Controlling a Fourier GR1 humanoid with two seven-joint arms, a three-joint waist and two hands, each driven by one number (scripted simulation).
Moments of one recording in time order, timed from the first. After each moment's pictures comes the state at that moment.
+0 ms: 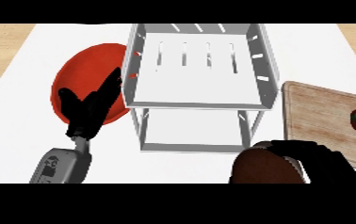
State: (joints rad) left arm -0.20 0.16 -0.11 -1.47 0.17 -0.02 0.24; right arm -0.17 0.00 0.69 -2.47 1.48 0.38 1.04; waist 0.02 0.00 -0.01
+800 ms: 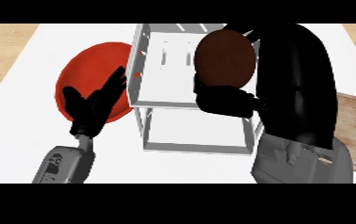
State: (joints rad) left arm -0.21 0.14 -0.11 -1.45 0.16 -0.02 0.23; right arm -0.78 -0.01 0.25 -1.95 1.02 0.27 1.09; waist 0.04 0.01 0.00
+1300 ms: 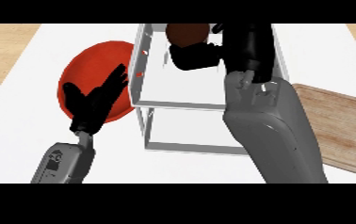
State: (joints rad) left arm -0.24 0.14 -0.10 -1.44 0.16 -0.04 0.24; right arm -0.91 0.00 0.20 -1.60 0.79 -0.13 1.02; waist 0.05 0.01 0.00
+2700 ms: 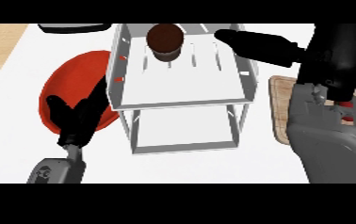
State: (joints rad) left arm -0.13 0.14 -0.06 -1.51 0.15 -0.01 0.25; right arm -0.76 -0.20 0.16 -1.80 0.70 -0.47 1.05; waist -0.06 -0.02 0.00
